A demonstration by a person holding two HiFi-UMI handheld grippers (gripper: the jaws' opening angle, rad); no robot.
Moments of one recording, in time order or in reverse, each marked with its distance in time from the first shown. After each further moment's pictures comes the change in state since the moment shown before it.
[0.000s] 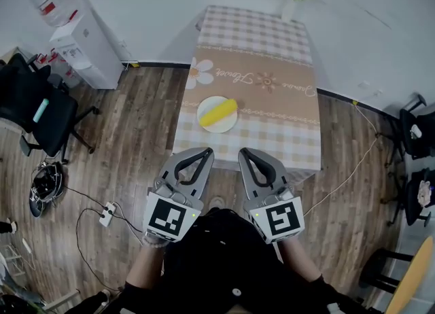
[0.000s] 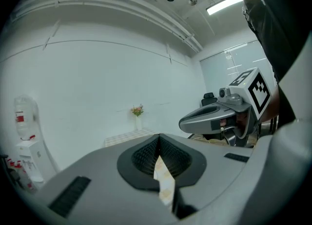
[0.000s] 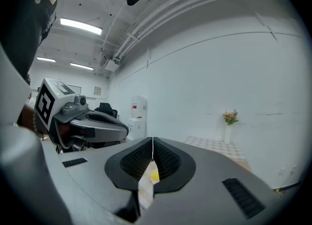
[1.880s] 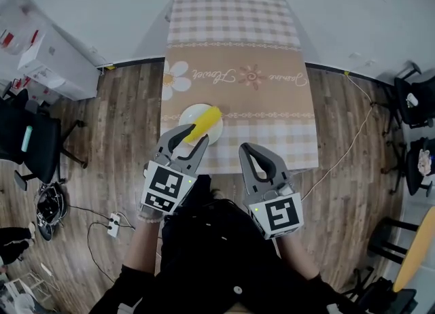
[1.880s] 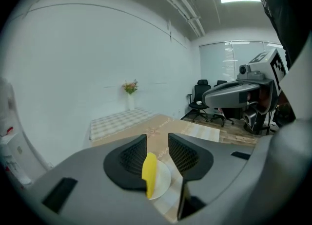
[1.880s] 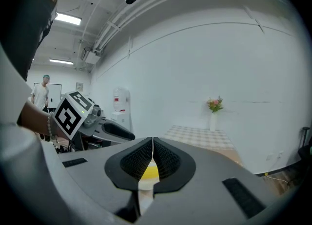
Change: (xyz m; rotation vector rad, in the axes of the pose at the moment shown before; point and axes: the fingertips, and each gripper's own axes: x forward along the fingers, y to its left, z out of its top) left arm 0.147 0.066 -0.074 0.041 0.212 -0.194; right arm 0.057 -0.094 -0.036 0.104 0.113 -0.162
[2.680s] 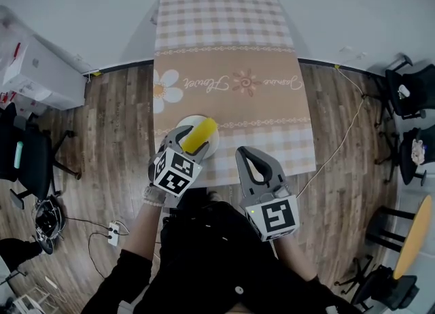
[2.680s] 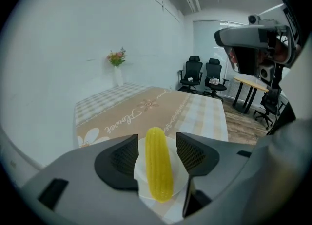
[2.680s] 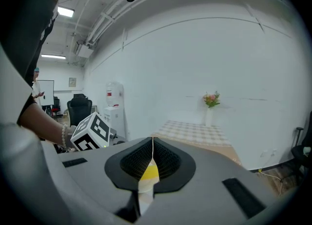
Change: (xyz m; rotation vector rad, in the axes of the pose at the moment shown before) left arm 0.087 0.020 -0.102 0.031 0.301 -0.150; right arm 0.042 -0.020 -0.005 0.009 0.075 -0.070
